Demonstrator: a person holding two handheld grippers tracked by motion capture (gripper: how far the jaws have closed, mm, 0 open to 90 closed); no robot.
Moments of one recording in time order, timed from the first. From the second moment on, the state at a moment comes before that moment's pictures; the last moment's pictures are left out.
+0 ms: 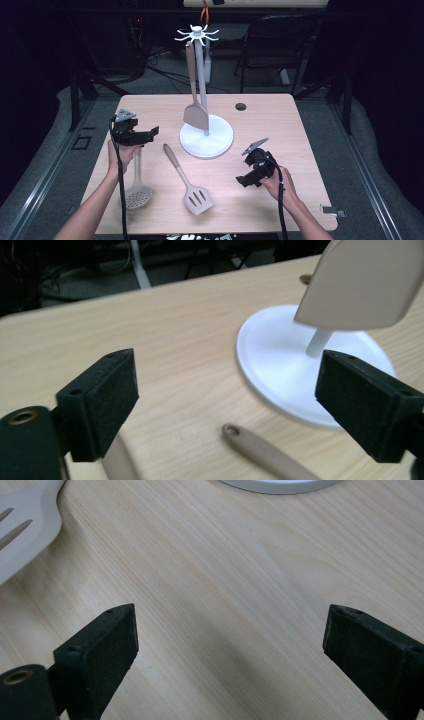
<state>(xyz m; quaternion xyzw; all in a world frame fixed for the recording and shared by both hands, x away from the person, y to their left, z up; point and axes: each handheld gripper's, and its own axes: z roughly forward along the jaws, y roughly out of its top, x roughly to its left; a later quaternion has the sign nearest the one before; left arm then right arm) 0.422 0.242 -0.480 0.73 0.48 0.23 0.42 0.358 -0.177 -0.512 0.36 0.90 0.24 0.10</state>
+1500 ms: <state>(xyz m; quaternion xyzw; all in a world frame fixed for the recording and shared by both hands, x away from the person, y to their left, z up) 0.403 0.255 -0.508 0.73 0.54 0.20 0.37 0.301 -0.078 -0.500 0.22 0.93 0.29 0.06</state>
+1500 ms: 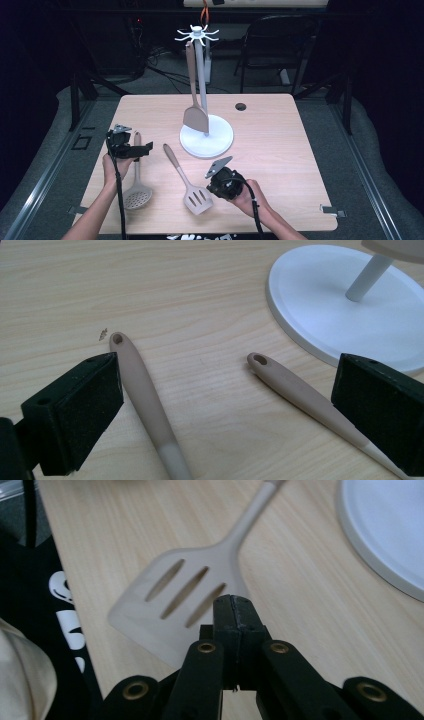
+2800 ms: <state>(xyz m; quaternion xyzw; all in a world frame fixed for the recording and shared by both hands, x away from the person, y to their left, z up) 0.401 0.204 -0.525 0.77 0.51 0.09 0.37 0.287 -0.041 -0.553 0.18 0.96 0.23 0.02</state>
